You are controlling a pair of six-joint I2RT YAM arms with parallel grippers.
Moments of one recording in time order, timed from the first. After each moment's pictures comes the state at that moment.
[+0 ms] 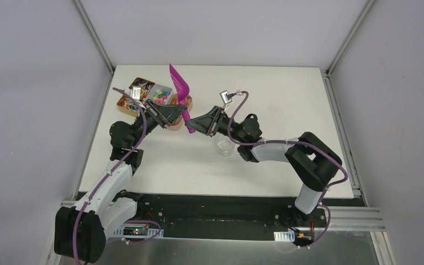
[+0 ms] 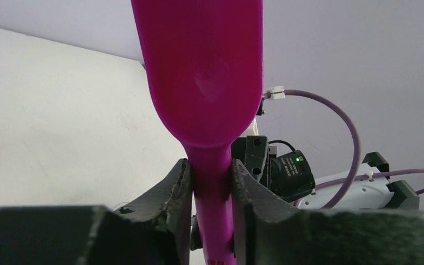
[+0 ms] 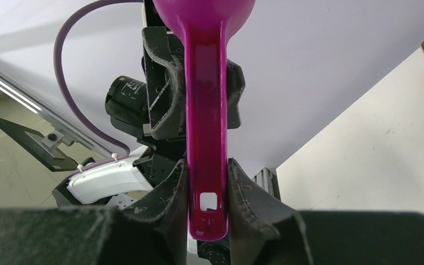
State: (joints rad) left arm -0.20 0.93 0.51 0.75 0.59 -1.05; right arm 0.83 1.75 0.84 1.33 -0.45 1.17
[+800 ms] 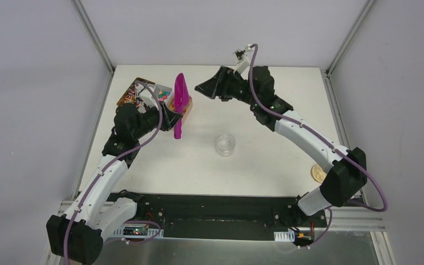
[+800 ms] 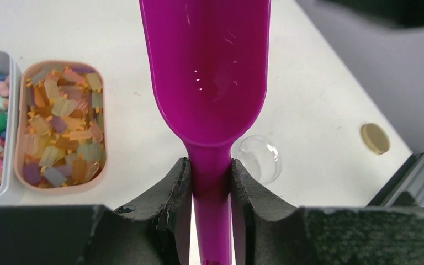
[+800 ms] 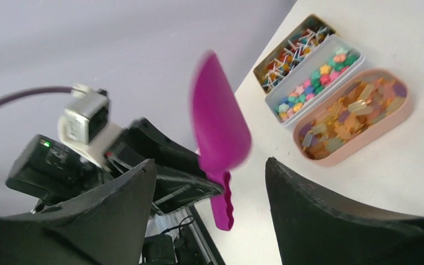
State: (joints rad) left arm -0.23 0.90 0.75 -0.01 0.46 -0.37; right arm 0.68 1.52 1.28 0.18 -0.36 0.80
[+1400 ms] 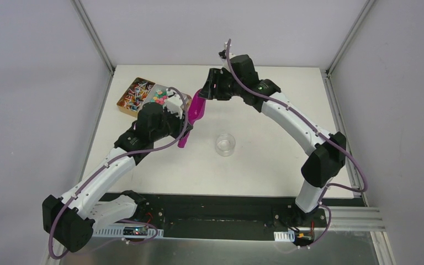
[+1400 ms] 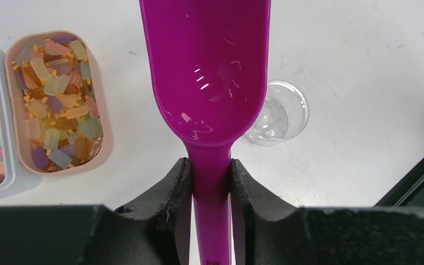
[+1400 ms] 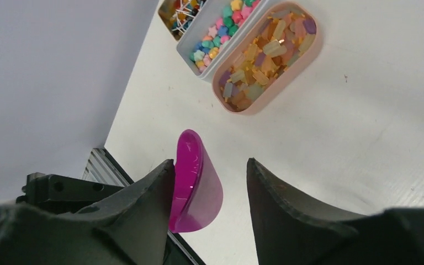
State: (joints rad) left arm -0.52 1.00 0.86 -0.28 0.18 -0.10; right arm 0.68 1.75 1.74 -0.47 -0.25 0.55
